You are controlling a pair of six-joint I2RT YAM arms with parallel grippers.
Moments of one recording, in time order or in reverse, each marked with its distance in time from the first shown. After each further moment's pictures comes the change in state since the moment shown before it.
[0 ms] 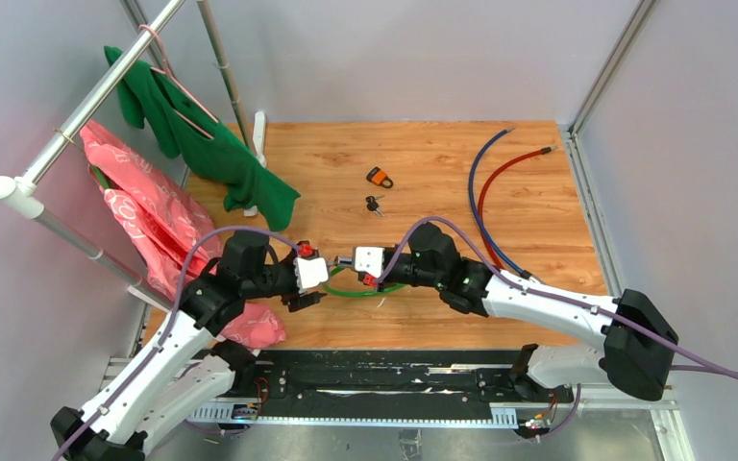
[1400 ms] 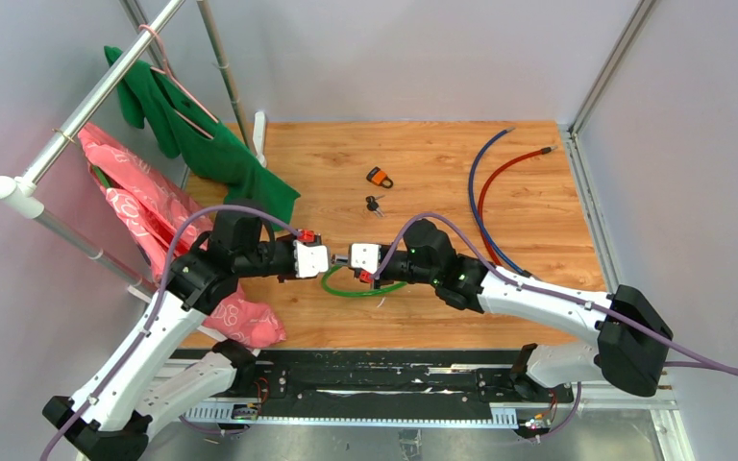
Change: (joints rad) left arm -0.006 0.125 0.314 -0.195 0.024 0.212; right arm -0.005 0.034 0.033 -0.017 -0.010 0.005
